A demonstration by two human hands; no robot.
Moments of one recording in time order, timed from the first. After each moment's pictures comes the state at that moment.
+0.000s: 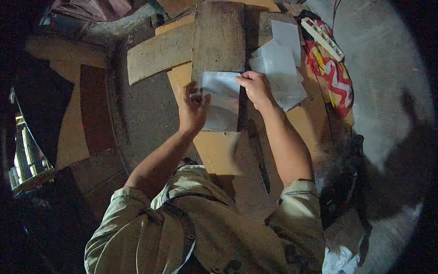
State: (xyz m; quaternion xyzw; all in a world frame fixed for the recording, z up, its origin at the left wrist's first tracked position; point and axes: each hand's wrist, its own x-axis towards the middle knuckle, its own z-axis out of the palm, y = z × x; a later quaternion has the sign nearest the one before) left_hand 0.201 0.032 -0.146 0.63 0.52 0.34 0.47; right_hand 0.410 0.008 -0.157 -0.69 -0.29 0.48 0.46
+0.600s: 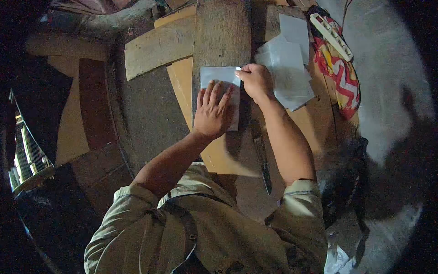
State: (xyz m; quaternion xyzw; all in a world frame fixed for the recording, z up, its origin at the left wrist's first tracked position) left_hand 0.219 0.014 -0.151 0.91 0.36 0.11 0.14; right_hand 0.404 0.029 -0.167 -0.75 -0.36 0.38 0.41
